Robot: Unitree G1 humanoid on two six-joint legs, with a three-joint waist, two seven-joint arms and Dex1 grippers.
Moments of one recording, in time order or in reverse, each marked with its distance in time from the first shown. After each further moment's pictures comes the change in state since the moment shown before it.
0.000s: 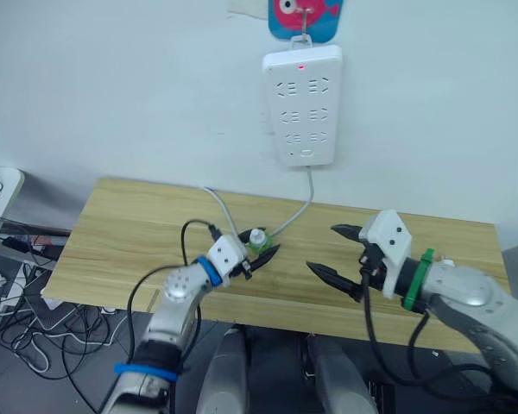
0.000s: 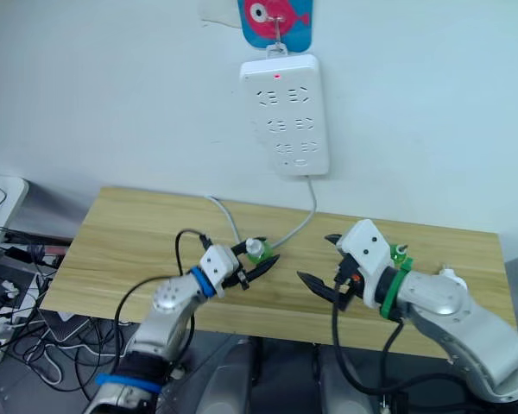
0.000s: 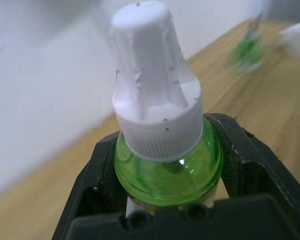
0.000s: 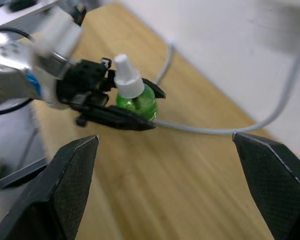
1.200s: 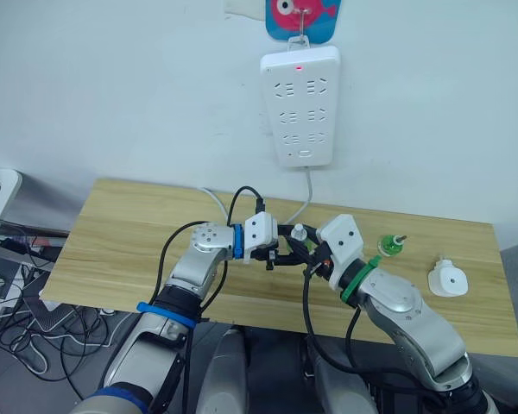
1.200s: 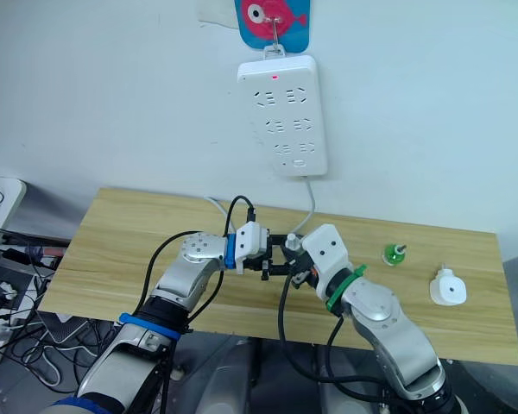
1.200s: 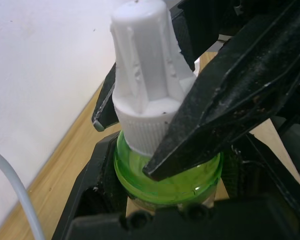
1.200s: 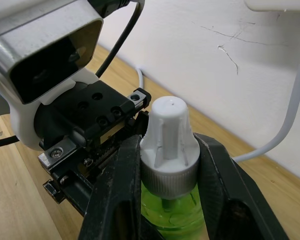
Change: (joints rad) left arm -0.232 -0.022 -0.103 0.166 0.020 0.051 -0.322; right arm 0.007 0.300 0.196 0.161 -0.310 -0.133 -0.072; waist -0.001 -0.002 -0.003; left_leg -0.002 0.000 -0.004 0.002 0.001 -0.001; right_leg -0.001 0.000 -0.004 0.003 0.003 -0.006
